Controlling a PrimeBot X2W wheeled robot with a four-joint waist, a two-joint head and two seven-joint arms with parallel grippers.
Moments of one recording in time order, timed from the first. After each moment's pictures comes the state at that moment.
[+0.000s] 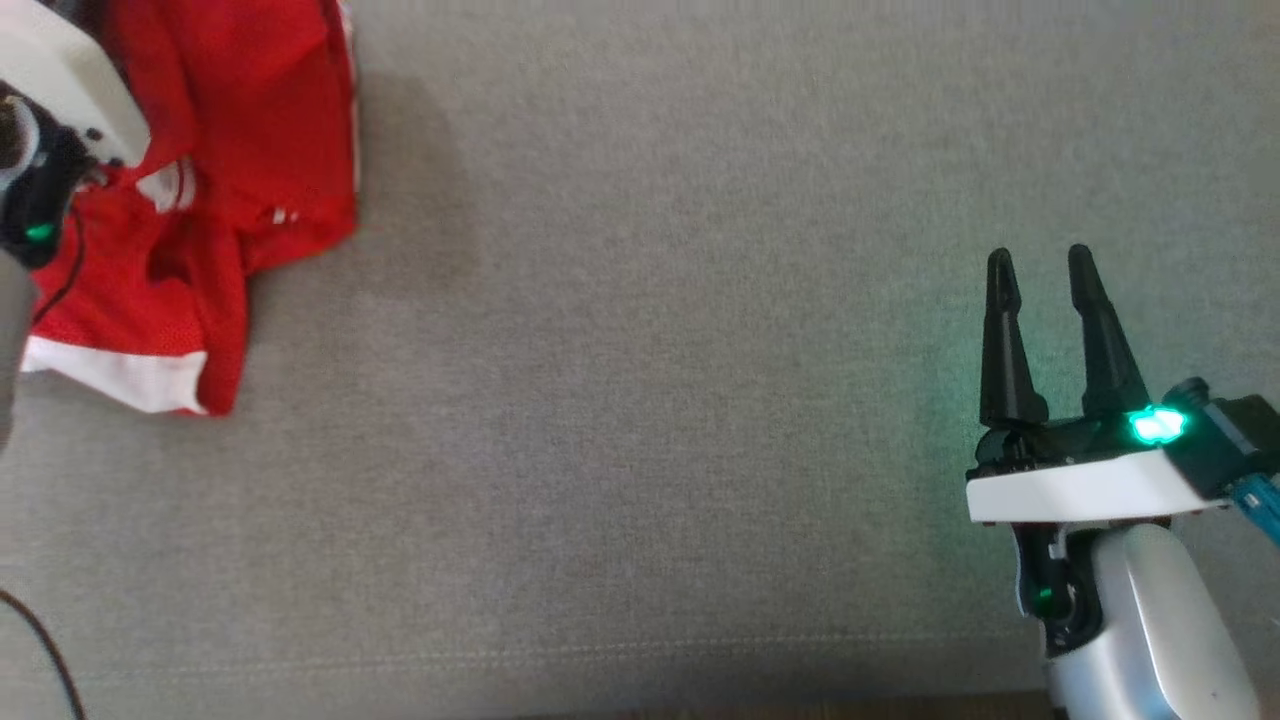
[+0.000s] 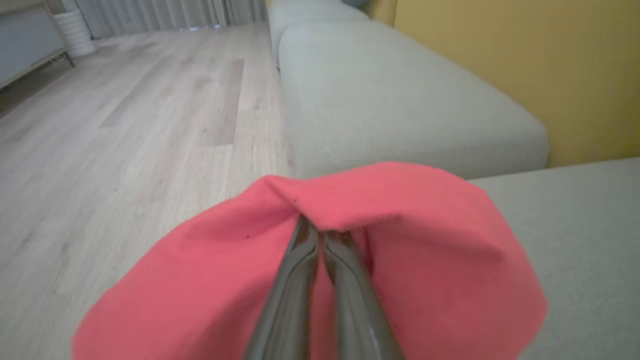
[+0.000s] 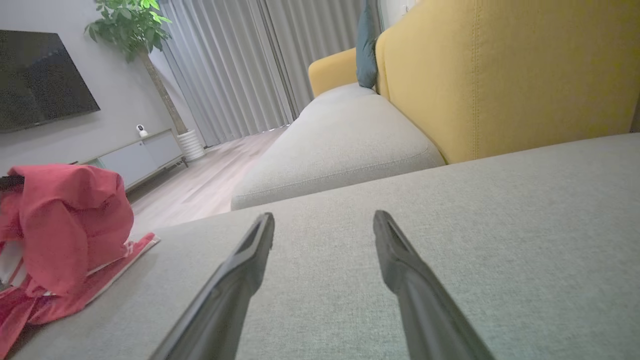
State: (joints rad) left arm -1.11 0.49 -0.71 0.91 -0.76 -0.13 -0.07; right arm -0.17 -0.04 0.07 0.12 0.30 0.13 -0.25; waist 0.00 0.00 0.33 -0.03
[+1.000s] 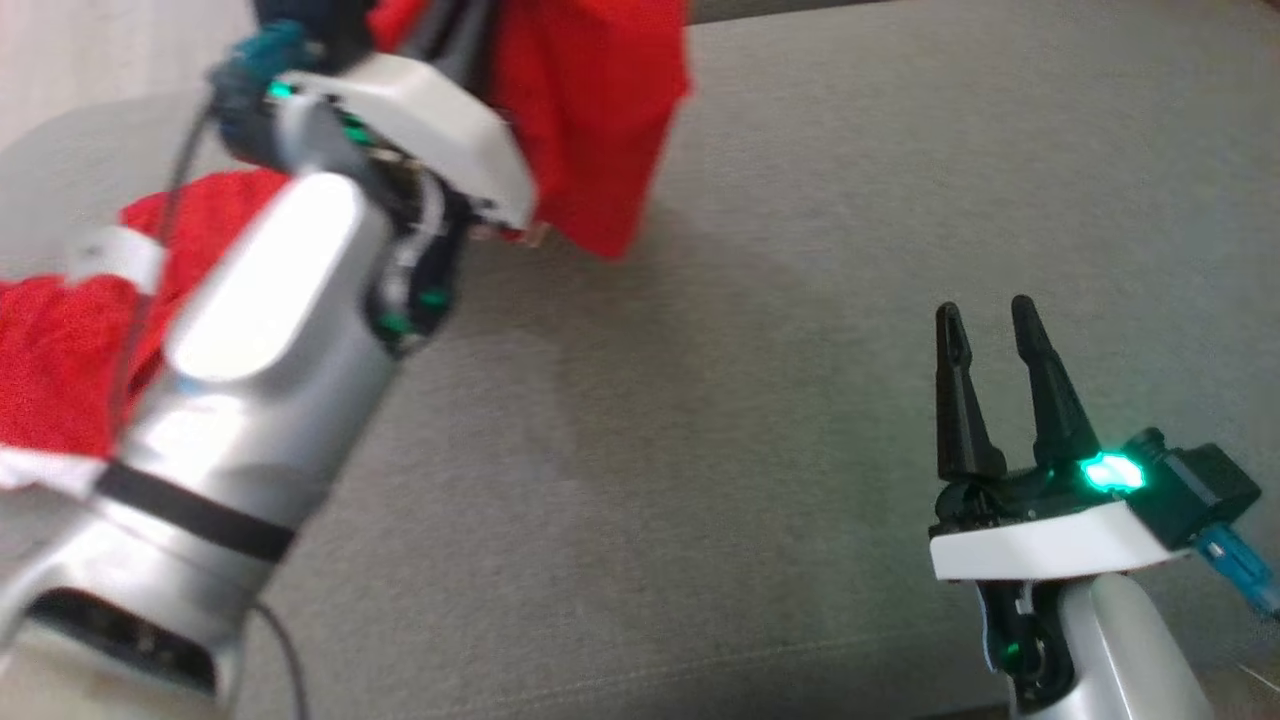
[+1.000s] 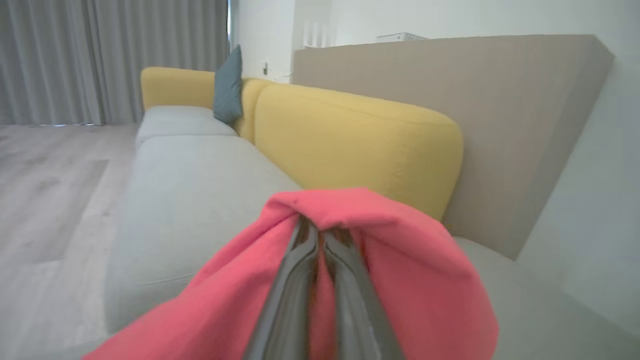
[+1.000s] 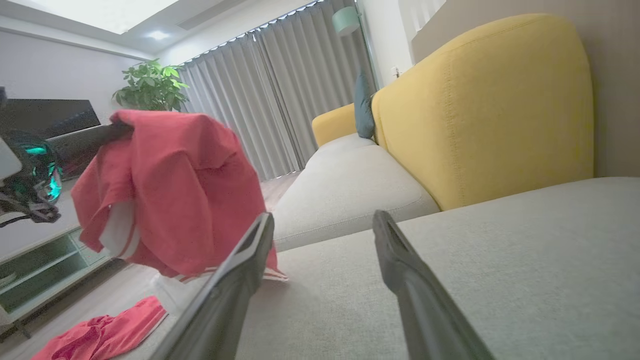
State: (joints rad) left arm -0.96 0.24 -0.77 0.50 -0.77 0.13 -0.14; right arm -0.09 -0.04 0.16 0.06 0.36 0.13 -0.26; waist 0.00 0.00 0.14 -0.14
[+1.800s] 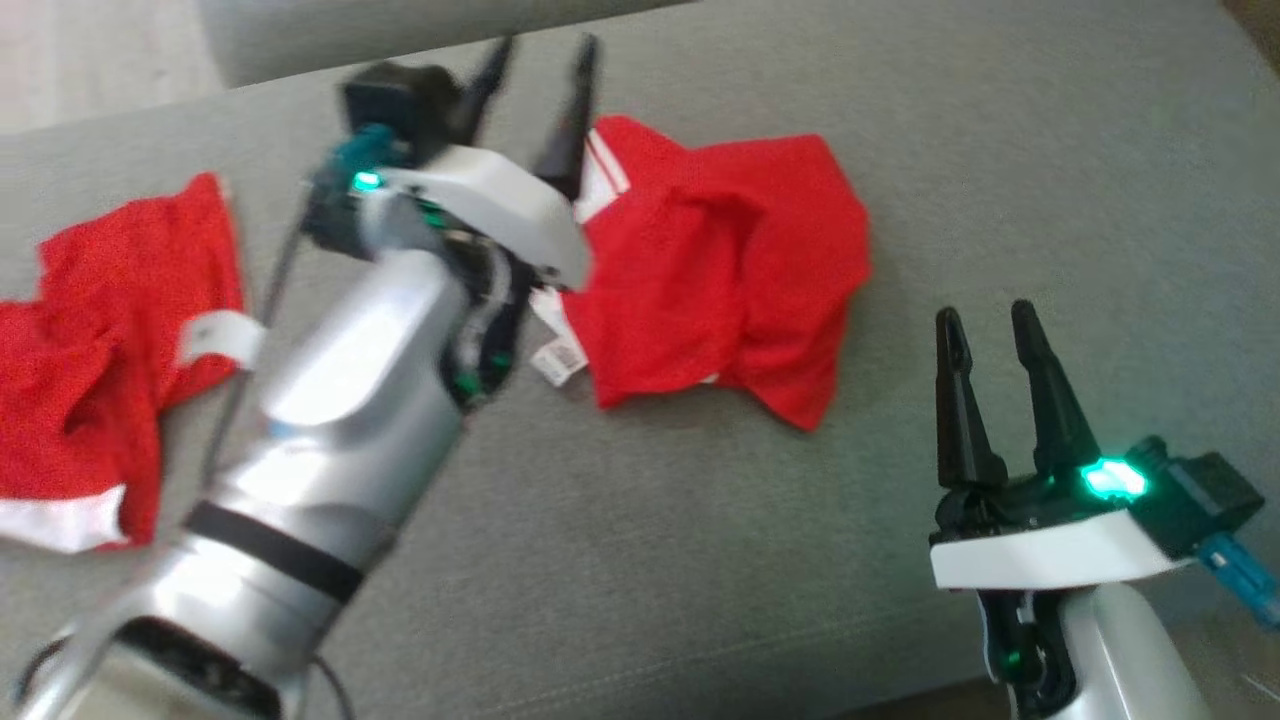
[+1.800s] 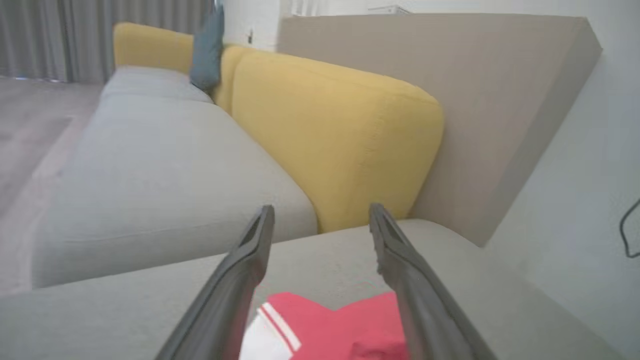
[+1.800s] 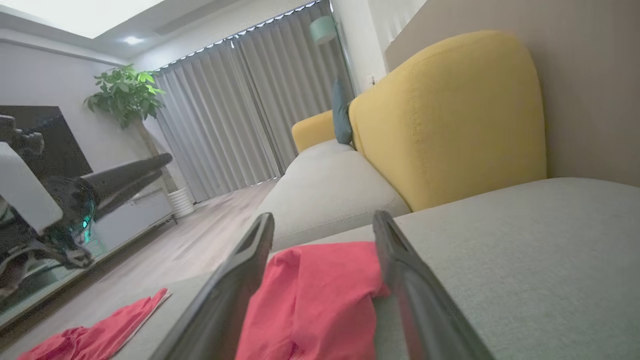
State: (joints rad) left arm -0.88 0.11 -0.78 0.61 -0.78 0.17 -0.25; right arm -0.07 -0.04 0.17 0.04 0.37 0.13 -0.26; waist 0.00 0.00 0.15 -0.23
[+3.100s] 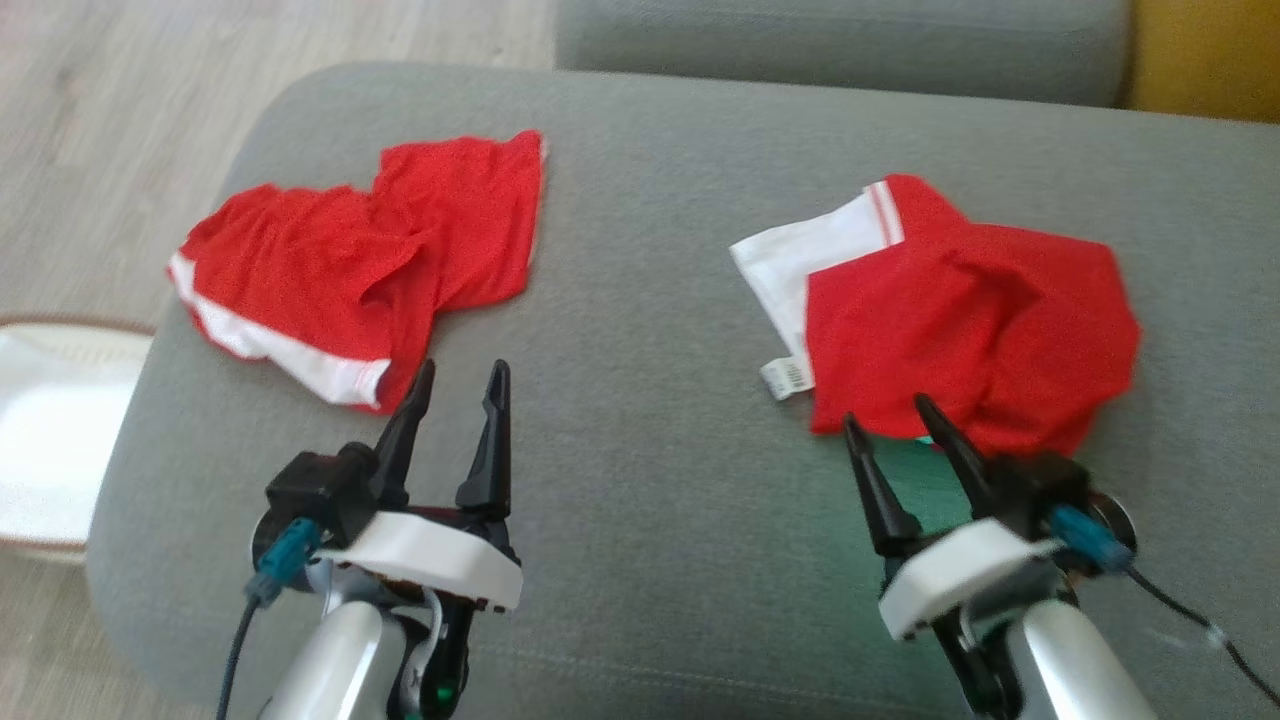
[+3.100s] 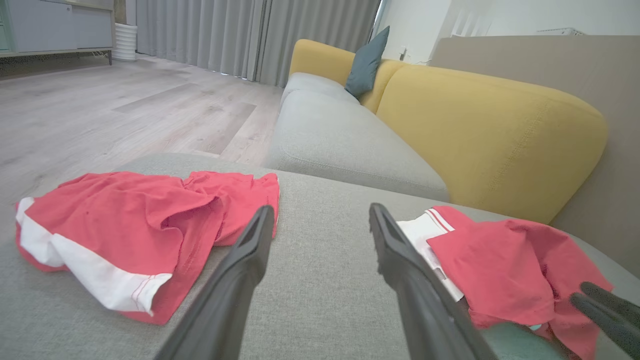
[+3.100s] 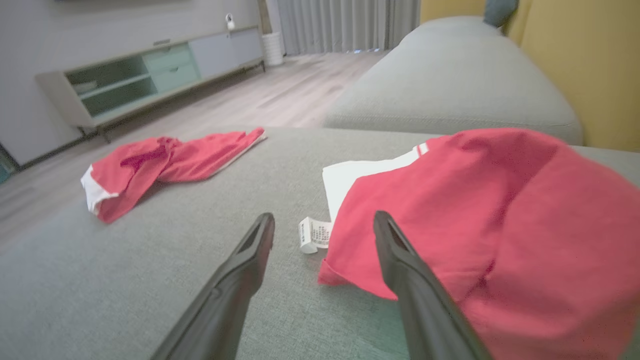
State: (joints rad) left arm -0.14 0.12 -0.41 0.15 -0.42 0.10 -0.26; right arm -0.08 -0.04 0.20 0.25 0.13 0.13 -0.05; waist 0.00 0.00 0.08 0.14
